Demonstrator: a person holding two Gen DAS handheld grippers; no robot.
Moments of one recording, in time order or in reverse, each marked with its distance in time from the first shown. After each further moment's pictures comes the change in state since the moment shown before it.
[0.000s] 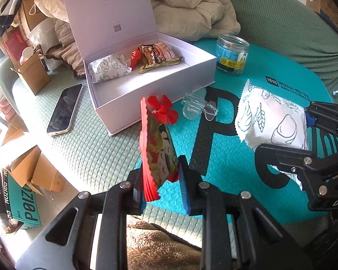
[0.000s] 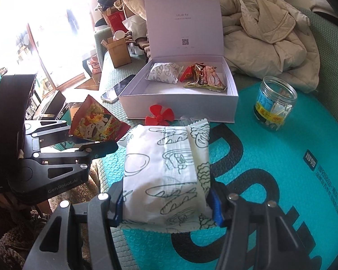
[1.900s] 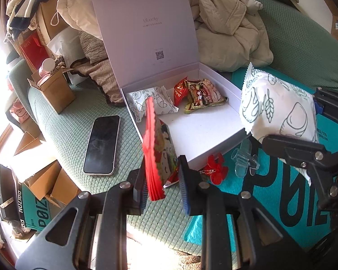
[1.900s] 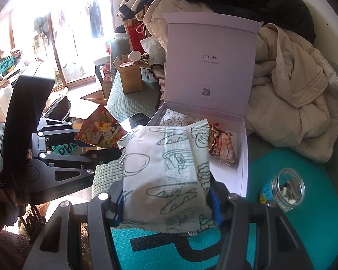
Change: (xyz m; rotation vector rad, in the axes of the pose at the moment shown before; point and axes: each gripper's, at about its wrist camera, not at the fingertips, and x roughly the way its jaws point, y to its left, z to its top) left arm 0.000 0.072 0.079 -0.066 -0.033 0.076; right arm 0.022 0.011 0.119 -0.184 -0.091 0.018
